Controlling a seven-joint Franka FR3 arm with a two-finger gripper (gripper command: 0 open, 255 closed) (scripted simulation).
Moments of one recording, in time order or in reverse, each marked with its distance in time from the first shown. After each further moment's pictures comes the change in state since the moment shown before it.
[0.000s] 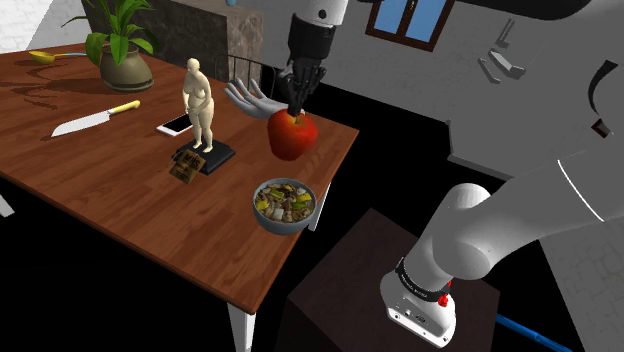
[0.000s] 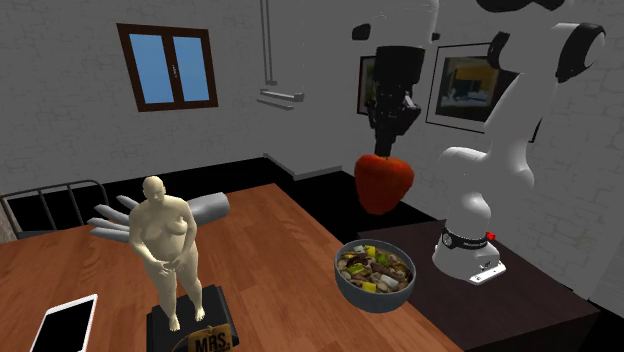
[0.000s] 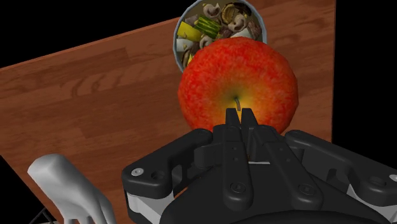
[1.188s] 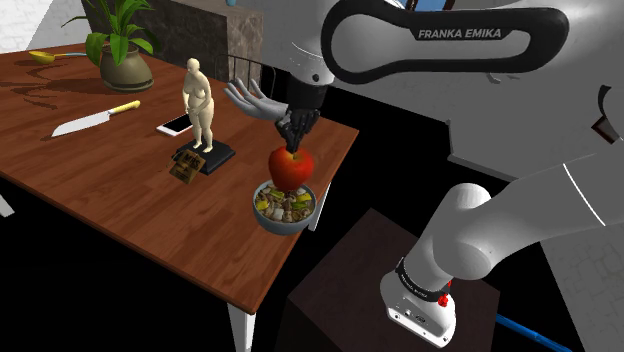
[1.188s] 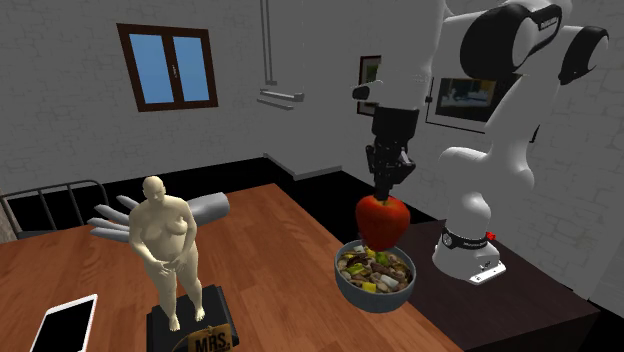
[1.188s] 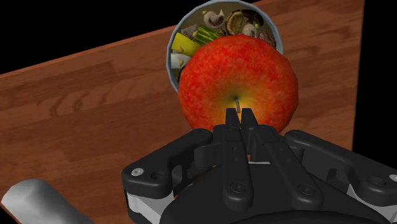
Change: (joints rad) arm 0.009 -0.050 0.010 -0.273 0.015 0.221 -0.006
